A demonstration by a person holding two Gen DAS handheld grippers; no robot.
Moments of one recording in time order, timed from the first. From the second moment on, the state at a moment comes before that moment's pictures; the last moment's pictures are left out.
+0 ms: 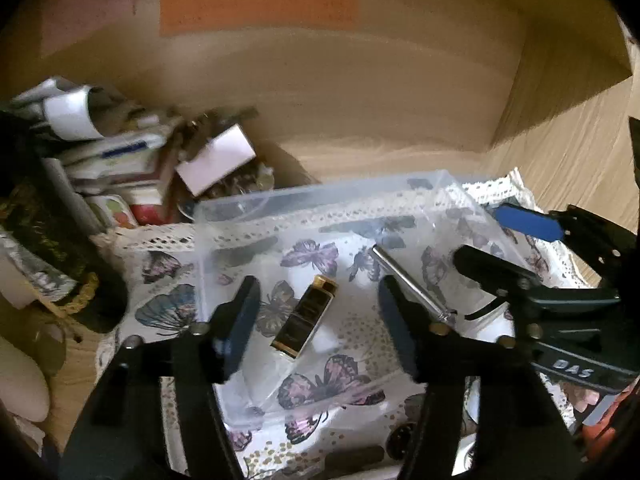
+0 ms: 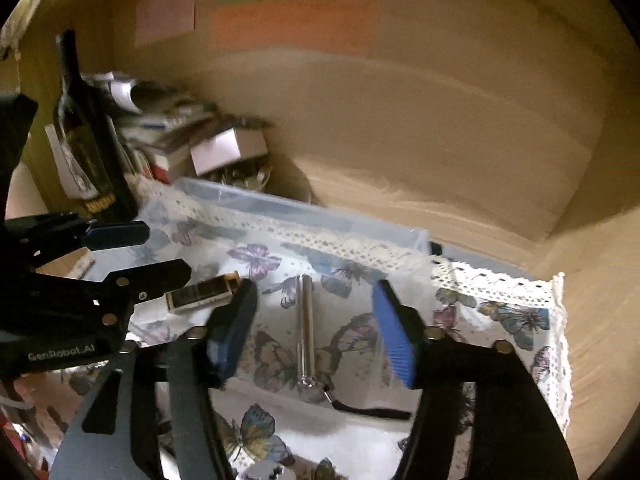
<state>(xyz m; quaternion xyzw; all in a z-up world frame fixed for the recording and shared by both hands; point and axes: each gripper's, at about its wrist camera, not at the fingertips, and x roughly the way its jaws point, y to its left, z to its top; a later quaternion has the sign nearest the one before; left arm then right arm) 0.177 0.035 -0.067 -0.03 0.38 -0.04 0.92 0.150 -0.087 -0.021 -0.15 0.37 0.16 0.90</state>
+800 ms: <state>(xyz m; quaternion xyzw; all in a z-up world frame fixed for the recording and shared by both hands) 0.086 0.016 -0.061 -0.01 0.35 -0.02 0.94 0.074 -0.124 -0.048 -0.11 0.40 0.15 0.90</state>
